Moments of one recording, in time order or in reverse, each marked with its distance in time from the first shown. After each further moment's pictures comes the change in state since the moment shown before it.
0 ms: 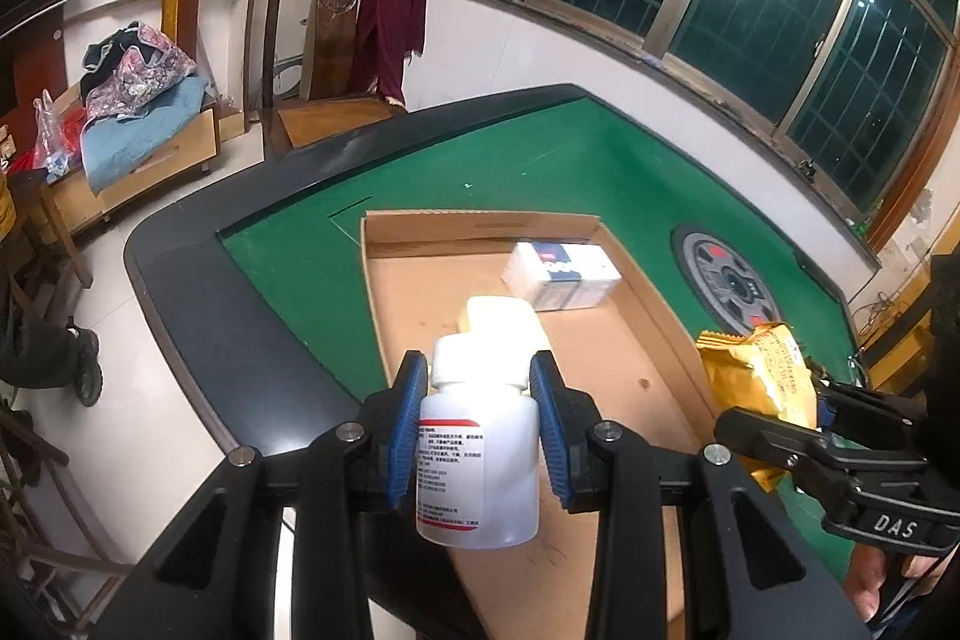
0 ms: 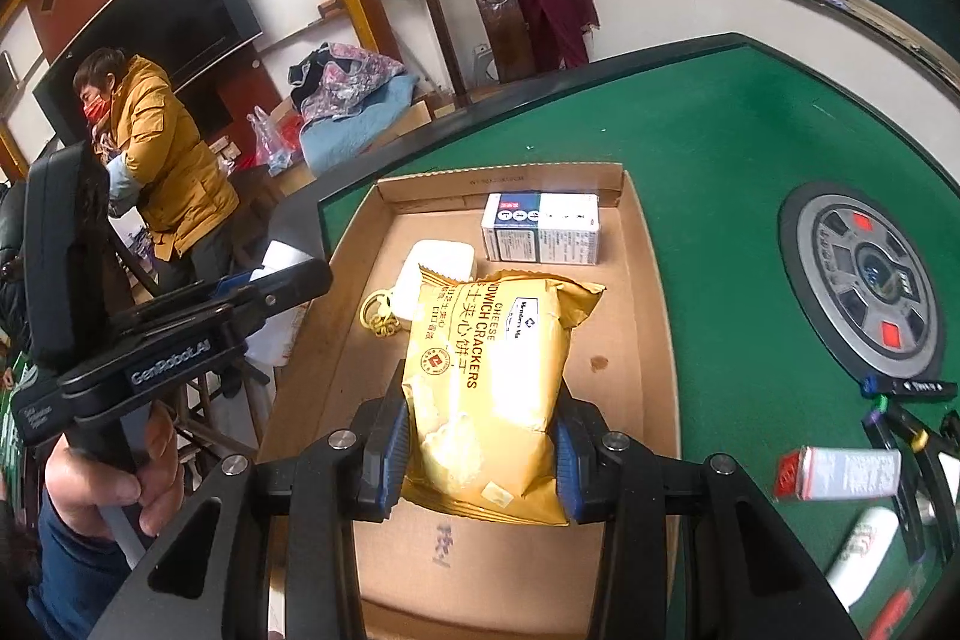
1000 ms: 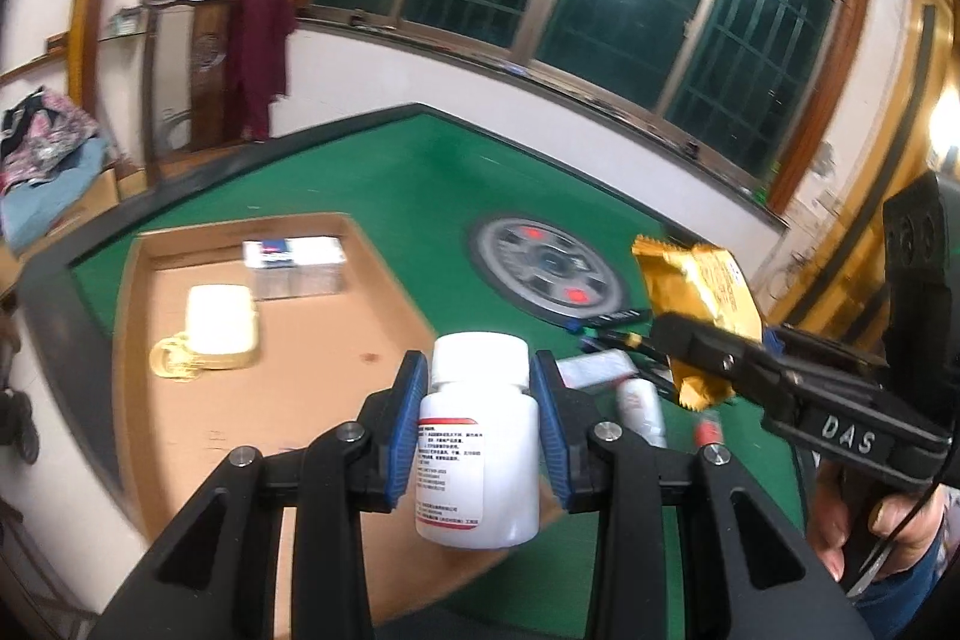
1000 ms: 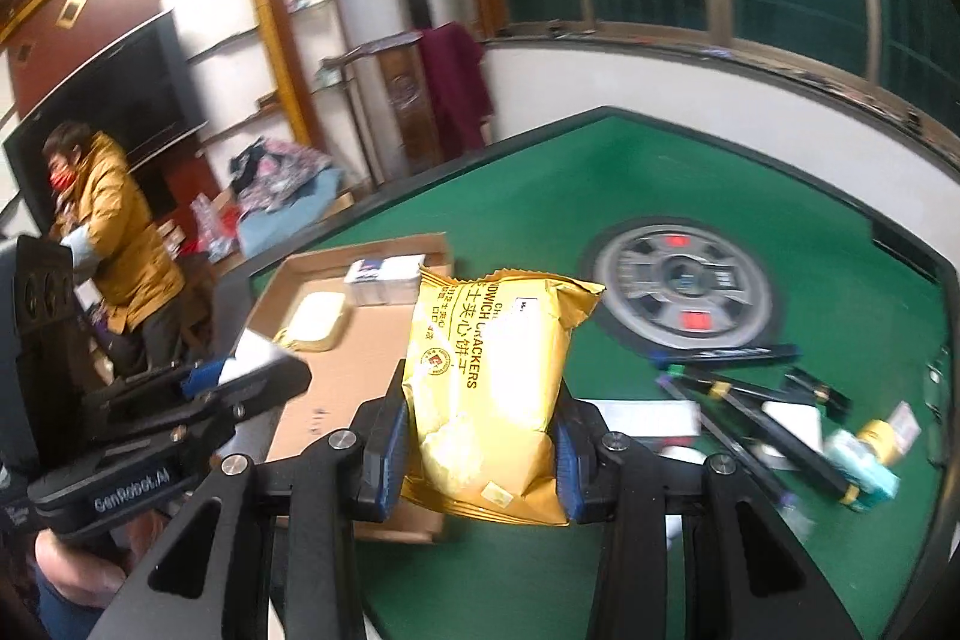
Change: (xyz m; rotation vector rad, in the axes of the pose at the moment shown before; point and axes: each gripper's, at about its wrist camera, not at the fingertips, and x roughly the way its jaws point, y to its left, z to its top) left arm -0.039 -0.145 -0.052 0.133 -0.096 -0.193; right arm -0.120 -0.062 -0.050 0.057 -0.230 -0.158
